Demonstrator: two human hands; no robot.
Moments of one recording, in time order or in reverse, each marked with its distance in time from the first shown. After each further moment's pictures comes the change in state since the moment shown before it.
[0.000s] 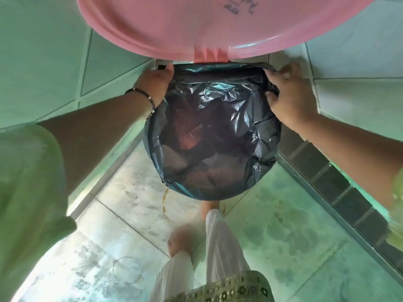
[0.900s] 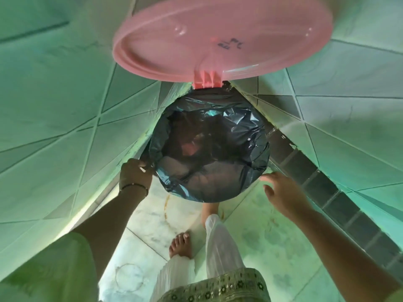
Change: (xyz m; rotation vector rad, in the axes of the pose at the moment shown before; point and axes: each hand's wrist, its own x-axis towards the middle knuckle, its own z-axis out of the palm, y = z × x) left_hand -0.121 -0.114 0.003 0.105 0.129 -0.255; right_hand -0.168 0.007 0.015 0.074 -0.420 0.155
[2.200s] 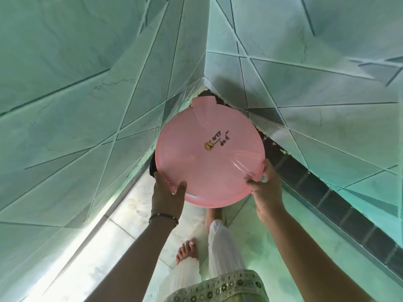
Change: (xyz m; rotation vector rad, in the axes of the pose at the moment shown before) left_hand -0.105 0.026 -0.007 -0.266 -0.118 0.172; right_hand -0.036 -0.088 -0.026 1.292 0.273 0.428
